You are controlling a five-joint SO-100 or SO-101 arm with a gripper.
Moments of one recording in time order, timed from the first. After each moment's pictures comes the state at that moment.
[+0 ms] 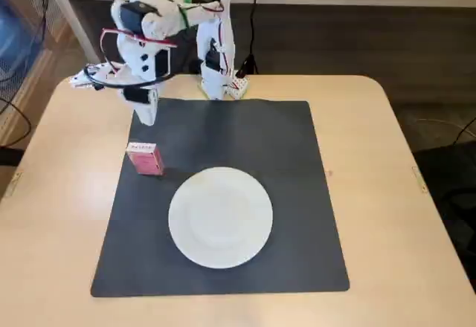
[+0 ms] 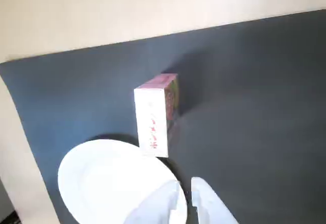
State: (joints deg) arm 35.2 91.1 68.1 96.8 -25.1
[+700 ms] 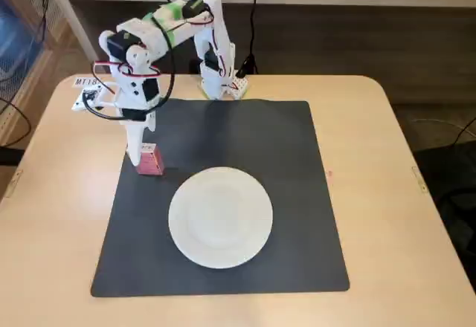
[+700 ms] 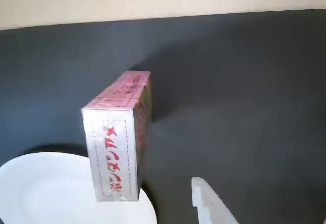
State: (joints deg) arm 34.8 80.1 68.0 96.8 -29.9
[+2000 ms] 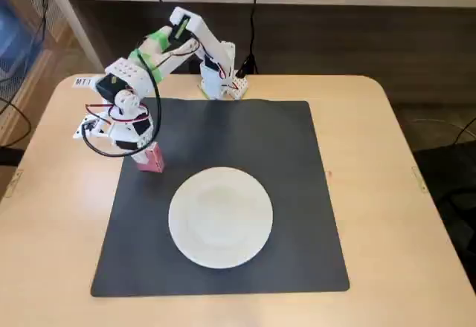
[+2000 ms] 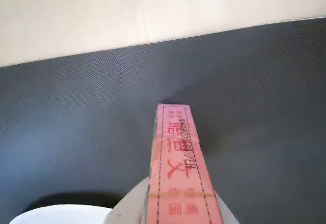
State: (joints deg) arm 35.4 60.2 53.3 96.2 -25.0
